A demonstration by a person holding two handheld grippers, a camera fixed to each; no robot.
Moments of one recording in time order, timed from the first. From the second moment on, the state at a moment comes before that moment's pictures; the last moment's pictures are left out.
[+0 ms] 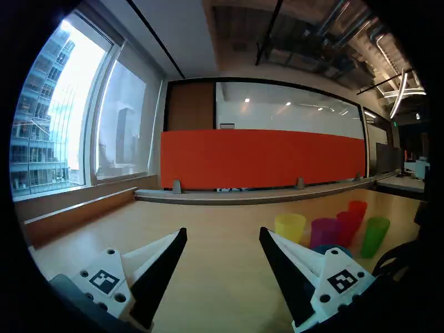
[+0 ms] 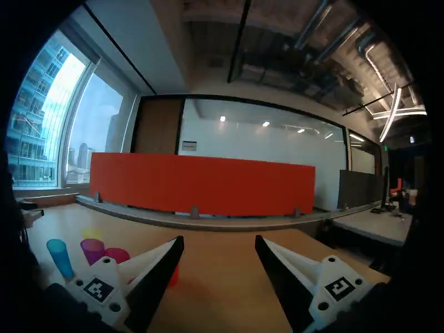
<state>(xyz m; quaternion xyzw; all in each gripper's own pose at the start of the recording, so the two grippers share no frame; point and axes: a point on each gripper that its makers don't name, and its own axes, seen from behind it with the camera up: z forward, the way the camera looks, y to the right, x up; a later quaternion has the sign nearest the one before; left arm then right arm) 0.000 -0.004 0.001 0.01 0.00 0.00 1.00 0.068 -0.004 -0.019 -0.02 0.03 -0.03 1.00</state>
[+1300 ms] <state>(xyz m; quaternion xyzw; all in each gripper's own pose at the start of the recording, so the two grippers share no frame) 0.000 -0.004 0.001 0.01 0.00 0.00 1.00 0.004 0.006 0.000 -0.01 0.01 0.01 1.00</state>
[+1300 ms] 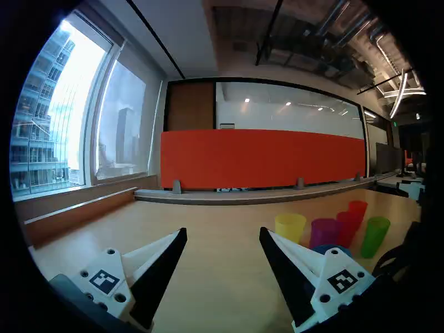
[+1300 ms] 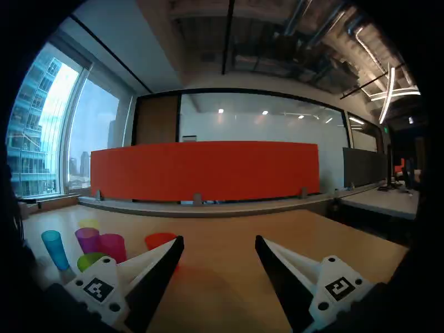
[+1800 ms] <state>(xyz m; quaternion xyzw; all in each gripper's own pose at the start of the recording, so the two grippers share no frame) 0.000 -0.004 0.001 0.01 0.00 0.00 1.00 0.000 0.006 0.001 -0.02 0.00 0.00 1.00</state>
